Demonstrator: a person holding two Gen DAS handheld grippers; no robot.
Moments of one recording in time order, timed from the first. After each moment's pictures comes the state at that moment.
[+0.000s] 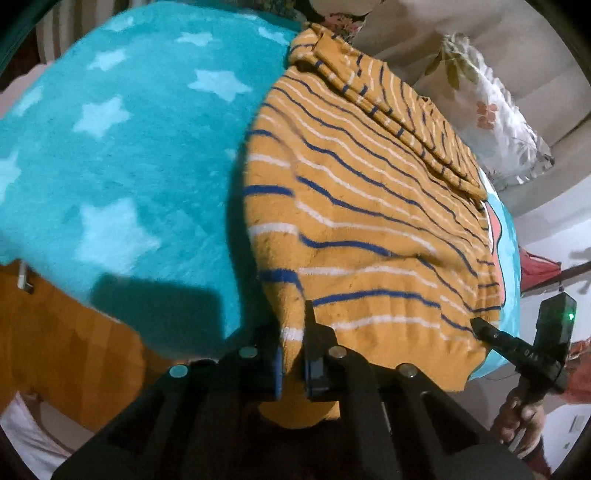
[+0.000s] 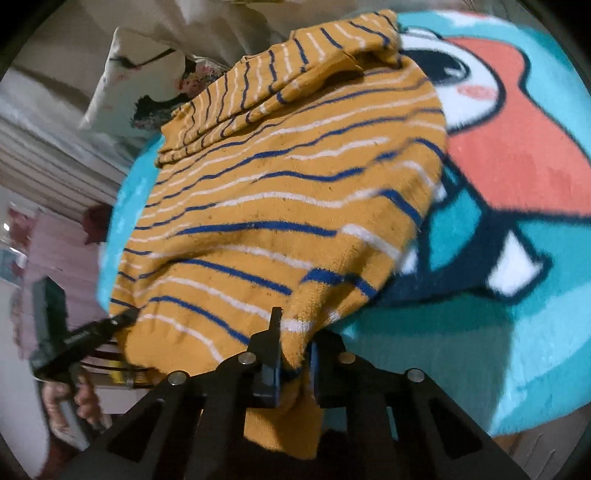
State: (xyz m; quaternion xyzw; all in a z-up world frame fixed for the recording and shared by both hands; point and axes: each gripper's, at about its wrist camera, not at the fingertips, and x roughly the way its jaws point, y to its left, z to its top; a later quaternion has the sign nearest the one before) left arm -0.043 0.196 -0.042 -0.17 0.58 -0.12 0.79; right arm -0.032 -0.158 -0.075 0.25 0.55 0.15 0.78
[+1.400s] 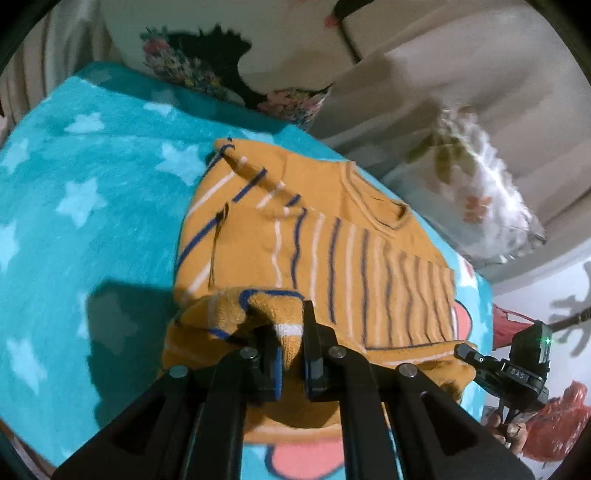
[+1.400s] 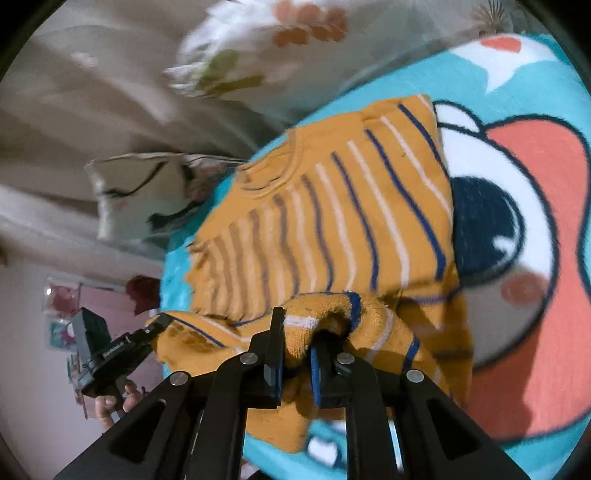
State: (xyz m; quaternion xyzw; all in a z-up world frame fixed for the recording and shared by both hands) left arm 0.202 0.159 0.003 -0.20 0.55 -0.14 0.80; right arm 0.135 -0.219 -0.029 0.37 0.52 0.16 0.75
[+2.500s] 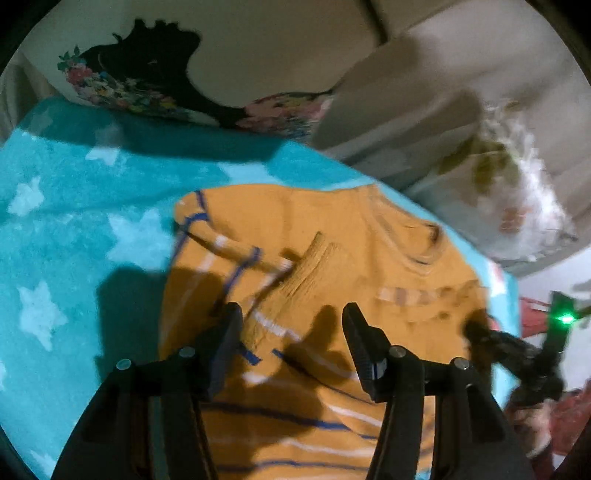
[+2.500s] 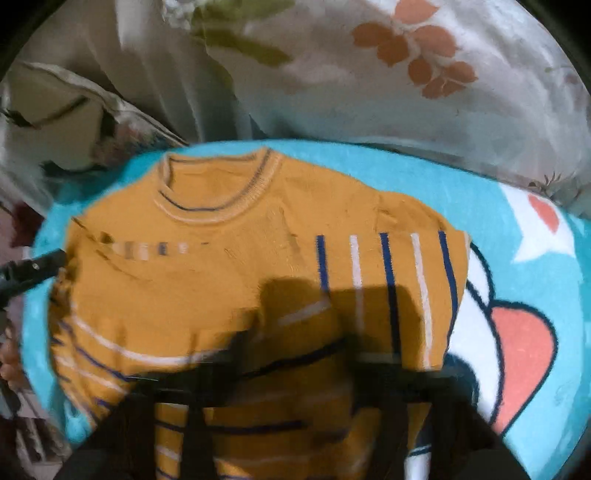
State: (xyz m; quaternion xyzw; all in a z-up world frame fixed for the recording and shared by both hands) left arm 0.291 0.138 -0.028 -0.13 0.56 -0.14 0.80; right arm 0.242 -0.153 -0.026 0.07 0.56 0.05 0.82
